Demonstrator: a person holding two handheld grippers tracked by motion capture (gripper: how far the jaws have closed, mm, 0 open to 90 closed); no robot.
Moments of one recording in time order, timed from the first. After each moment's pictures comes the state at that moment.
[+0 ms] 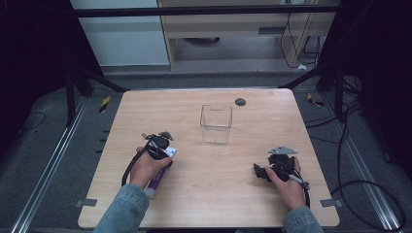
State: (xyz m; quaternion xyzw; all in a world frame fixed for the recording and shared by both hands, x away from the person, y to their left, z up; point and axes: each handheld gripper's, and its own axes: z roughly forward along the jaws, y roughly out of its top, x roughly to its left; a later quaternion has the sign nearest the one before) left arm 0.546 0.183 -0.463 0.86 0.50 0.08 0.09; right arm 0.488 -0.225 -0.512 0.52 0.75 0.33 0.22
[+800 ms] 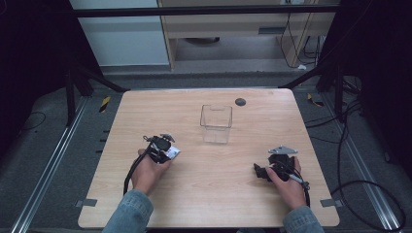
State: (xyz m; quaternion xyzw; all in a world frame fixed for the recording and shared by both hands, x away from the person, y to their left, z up) left arm 0.536 0.178 -0.463 0.86 0.48 0.11 0.11; right arm 0.488 -0.226 -0.512 0.52 0.76 0.33 0.22
